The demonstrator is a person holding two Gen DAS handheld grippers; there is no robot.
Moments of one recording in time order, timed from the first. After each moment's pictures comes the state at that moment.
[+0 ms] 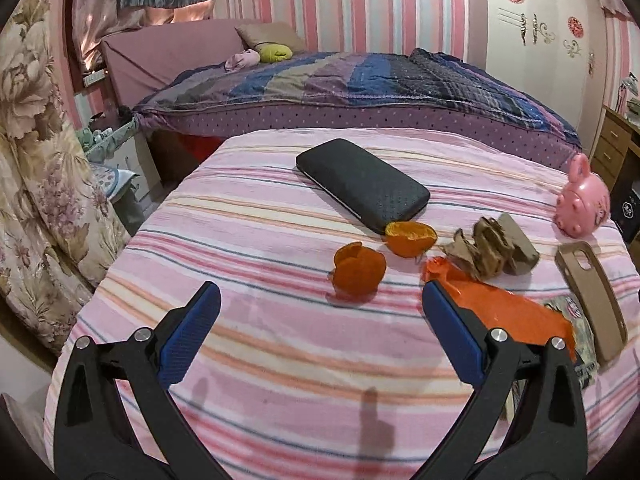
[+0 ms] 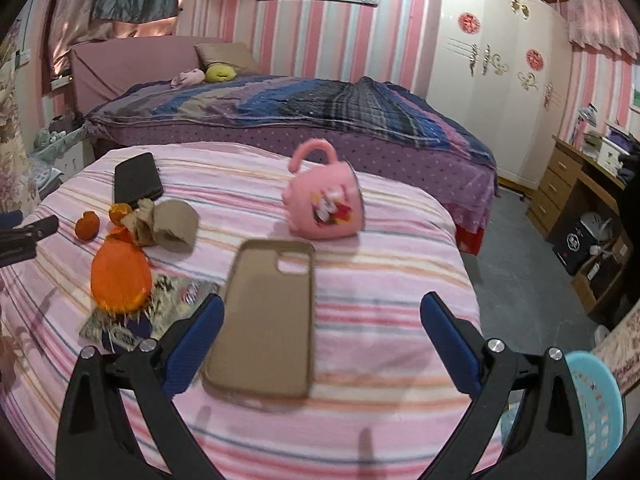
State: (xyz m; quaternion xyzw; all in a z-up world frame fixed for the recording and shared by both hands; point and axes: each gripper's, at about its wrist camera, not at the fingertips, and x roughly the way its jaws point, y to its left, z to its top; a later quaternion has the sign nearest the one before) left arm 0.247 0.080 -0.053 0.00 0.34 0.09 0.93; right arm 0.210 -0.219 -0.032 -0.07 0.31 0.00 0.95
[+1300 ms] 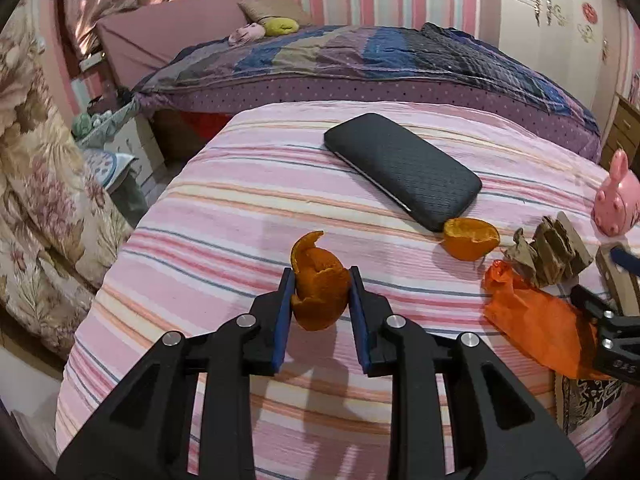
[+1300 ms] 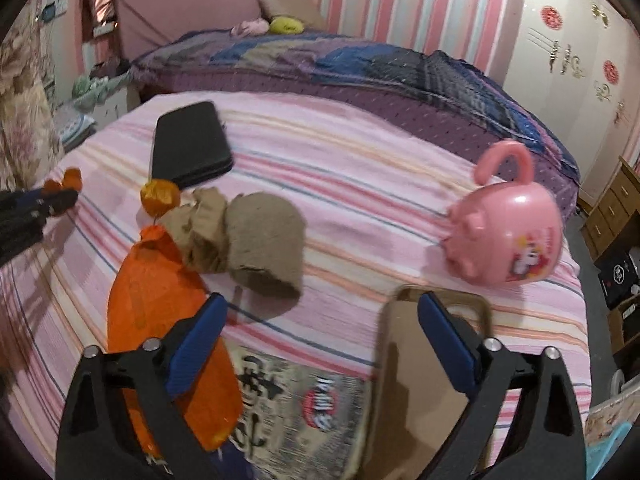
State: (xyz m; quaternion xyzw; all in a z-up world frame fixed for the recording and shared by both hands) left arm 0.279 0.119 -0.068 -0.01 0.39 0.10 0.91; right arm 0.304 -0.118 -0.071 -0.11 0.40 0.11 0.91
